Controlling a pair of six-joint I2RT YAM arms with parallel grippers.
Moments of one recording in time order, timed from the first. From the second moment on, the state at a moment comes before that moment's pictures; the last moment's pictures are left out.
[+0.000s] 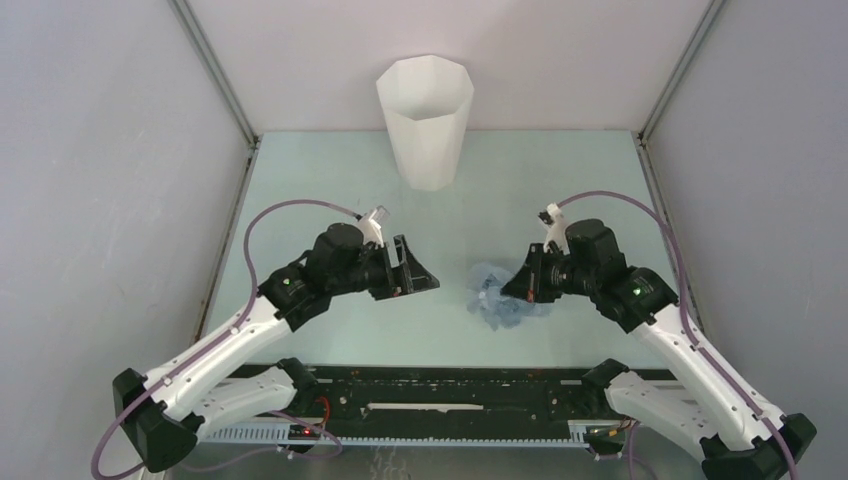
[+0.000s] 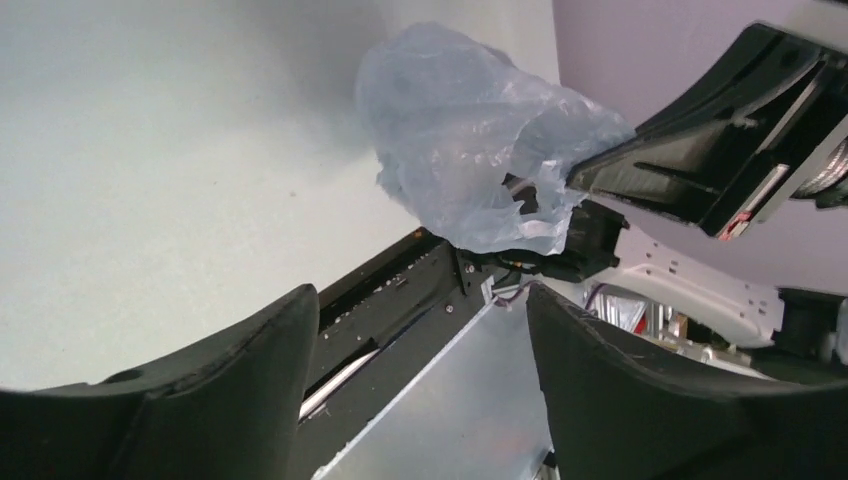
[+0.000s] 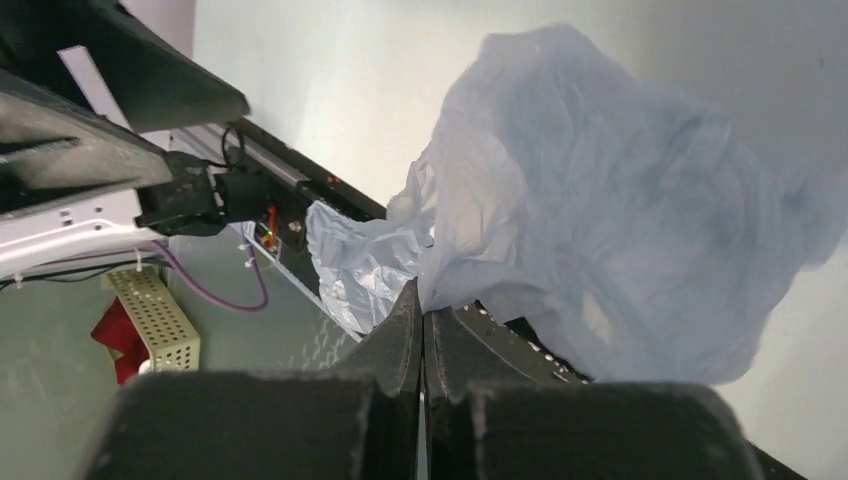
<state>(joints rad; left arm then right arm) -0.74 0.94 0.83 -0.45 0.27 -0.90 0.55 0.83 0.85 -0.71 -0.36 0.61</state>
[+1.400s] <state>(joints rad) -1.26 1.34 1.44 -0.86 -0.54 -0.27 0.51 1.11 1.24 -0.82 -0.63 0.85</state>
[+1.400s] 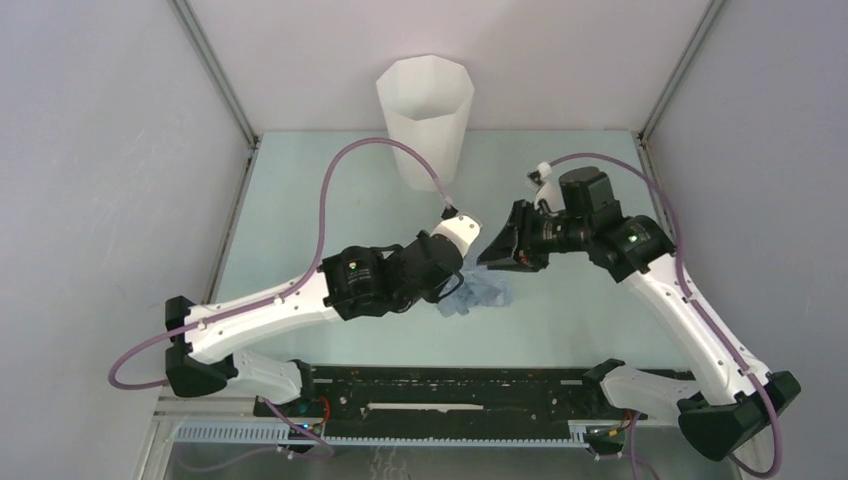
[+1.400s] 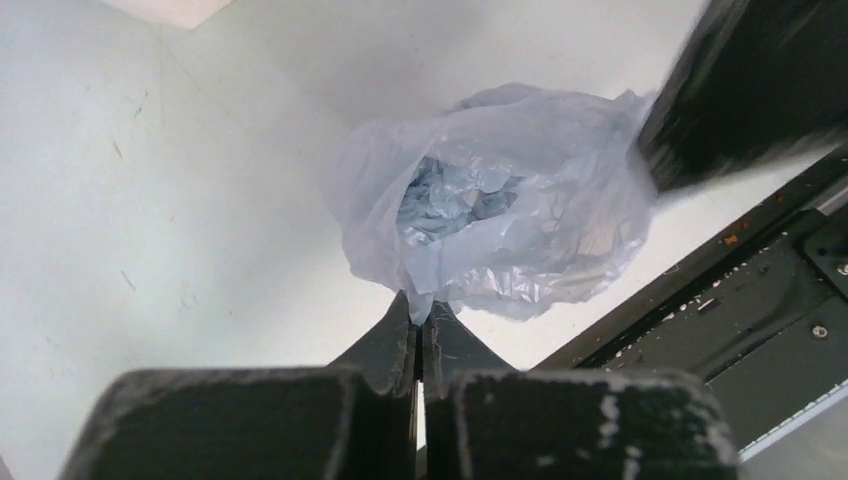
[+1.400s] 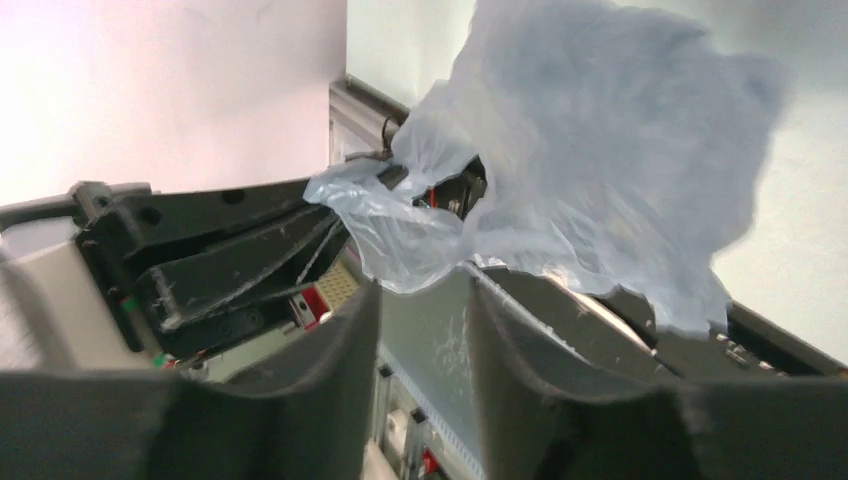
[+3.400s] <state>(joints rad) -0.79 0.97 0.94 -0.21 0.21 -1.15 0.60 0.97 0.60 -0.11 -0.41 1.68</state>
